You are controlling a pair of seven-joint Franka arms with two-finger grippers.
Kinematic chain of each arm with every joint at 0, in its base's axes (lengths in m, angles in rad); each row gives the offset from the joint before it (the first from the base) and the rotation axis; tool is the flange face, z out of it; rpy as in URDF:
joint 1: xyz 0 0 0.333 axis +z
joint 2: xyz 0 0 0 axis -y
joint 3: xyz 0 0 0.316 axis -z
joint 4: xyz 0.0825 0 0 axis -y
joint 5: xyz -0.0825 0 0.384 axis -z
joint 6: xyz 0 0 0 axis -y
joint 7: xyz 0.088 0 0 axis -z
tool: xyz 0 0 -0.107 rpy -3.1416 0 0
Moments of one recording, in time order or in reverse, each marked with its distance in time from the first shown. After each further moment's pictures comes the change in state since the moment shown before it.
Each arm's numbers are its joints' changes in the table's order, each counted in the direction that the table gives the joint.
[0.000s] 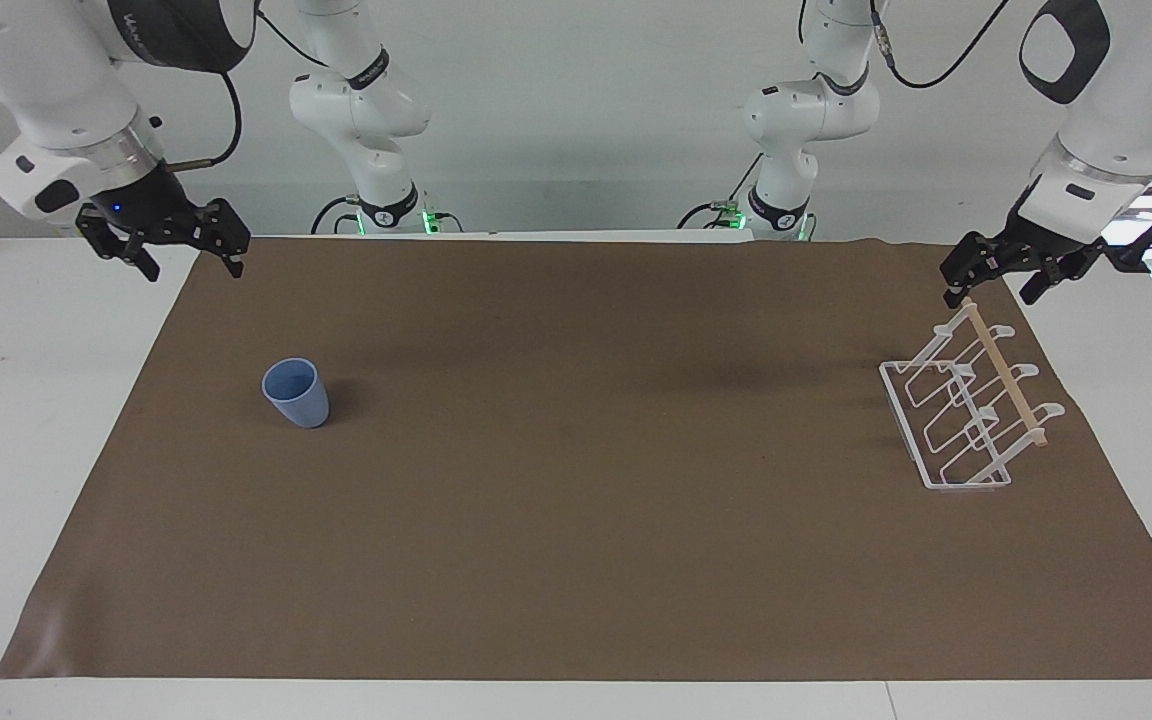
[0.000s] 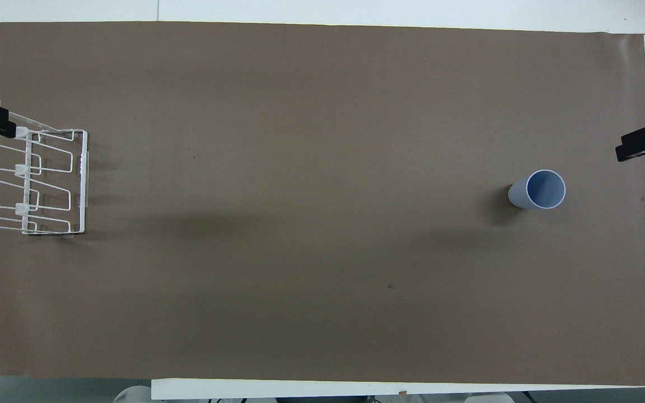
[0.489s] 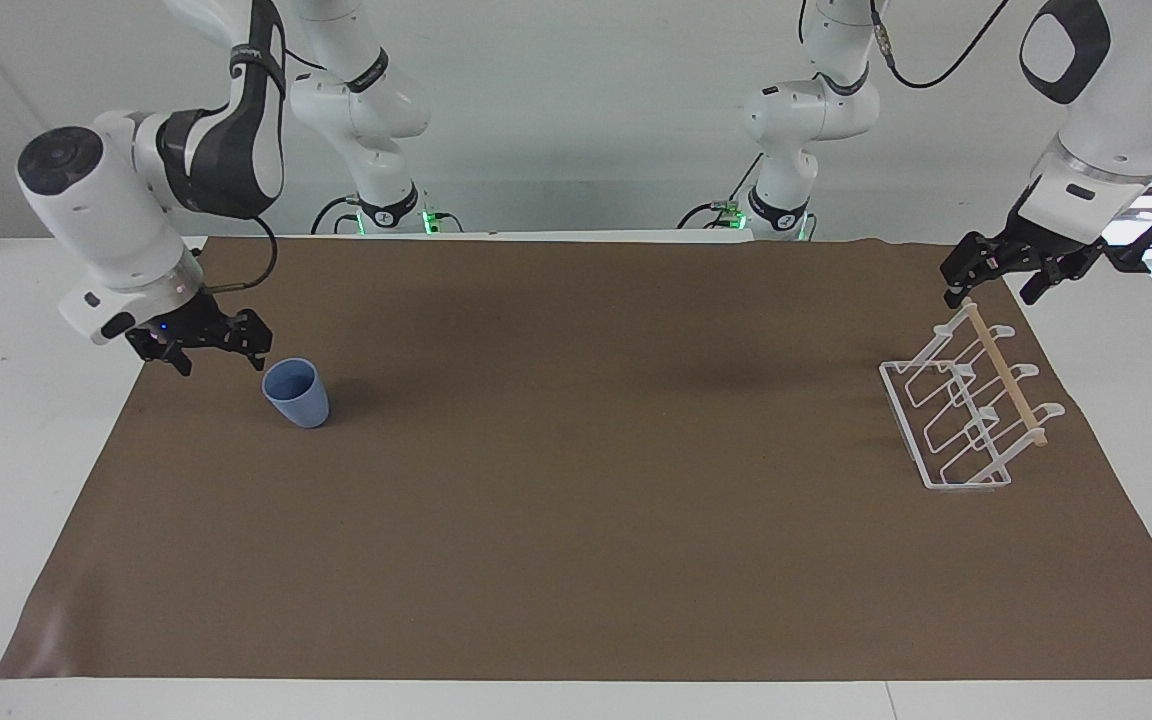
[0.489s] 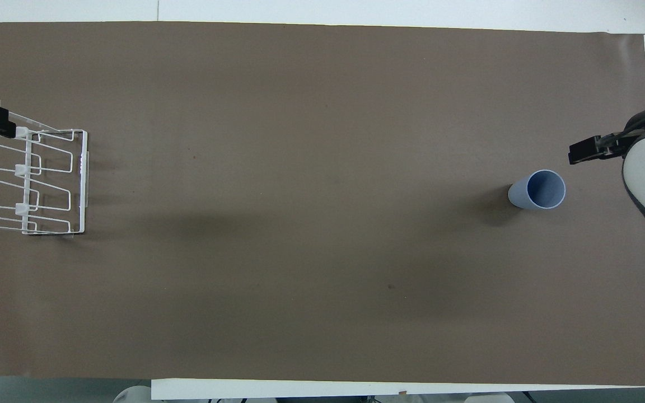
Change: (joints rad) left arm 0.000 0.000 0.000 0.000 0.000 0.000 -0.001; right arm -0.045 -0.054 0.002 -0.329 0.000 0.371 -0.046
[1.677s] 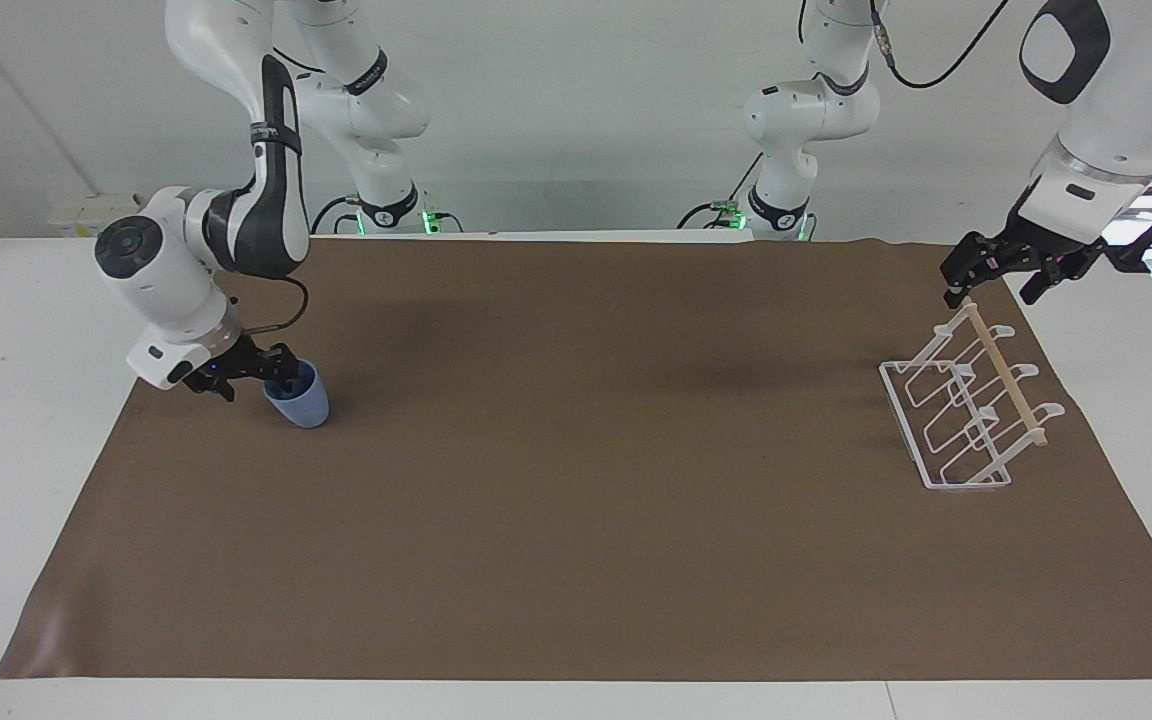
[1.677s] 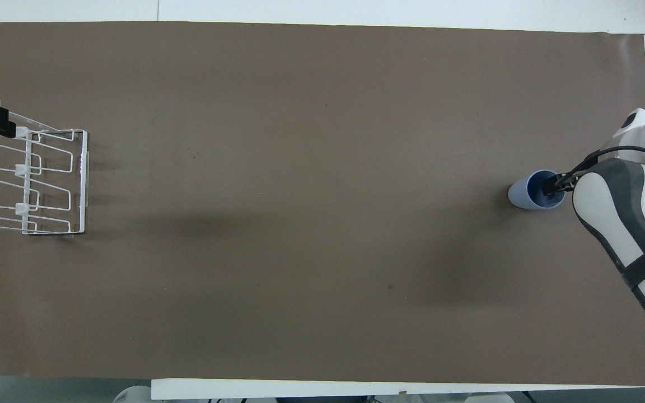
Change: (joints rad) left arm 0.000 0.000 0.000 0.000 0.000 0.000 -0.001; right arm -0.028 -0.036 -0.002 -0.195 0.000 0.193 -0.092
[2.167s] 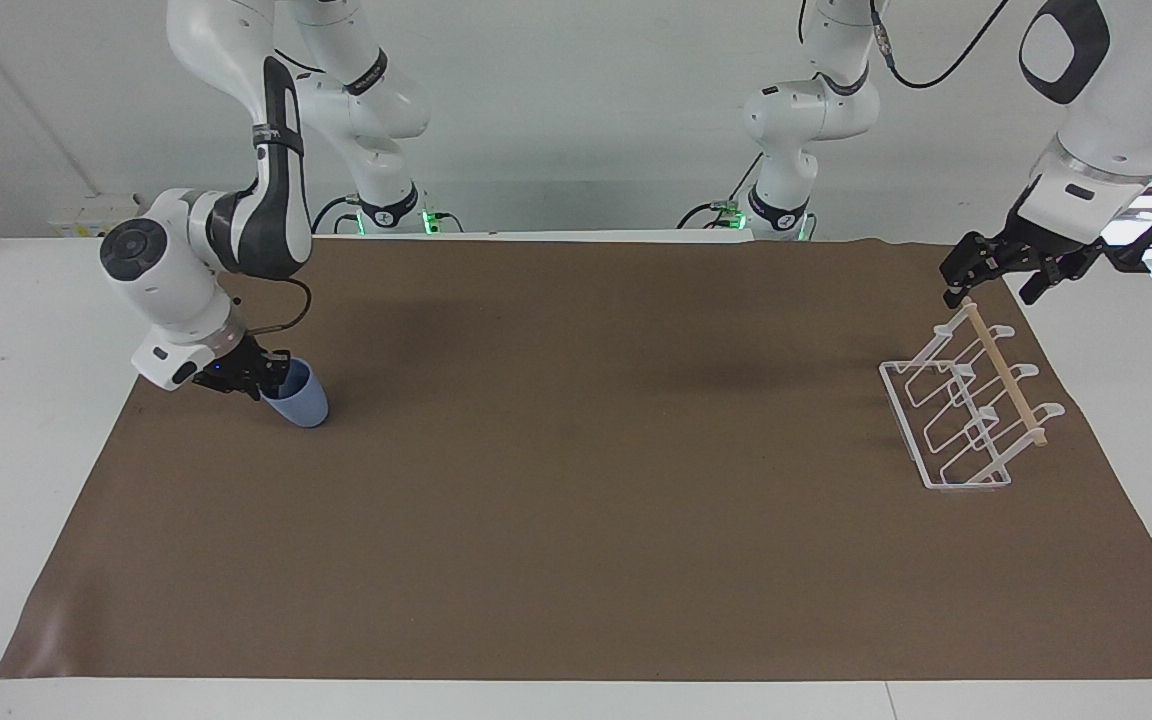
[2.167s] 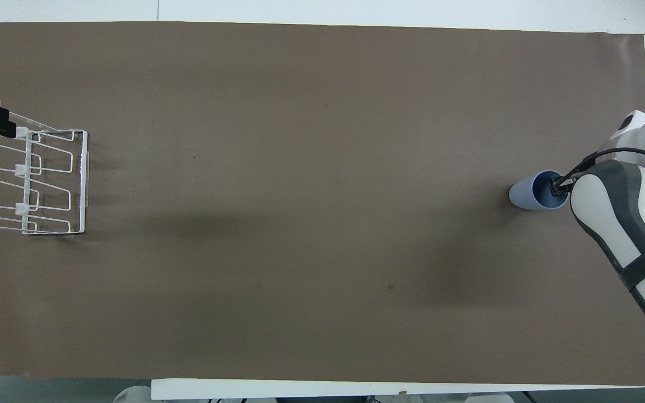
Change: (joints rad) left arm 0.000 0.000 0.001 0.000 0.000 0.000 0.000; right arm 0.005 0.000 -0.001 -0.007 0.000 0.000 -0.003
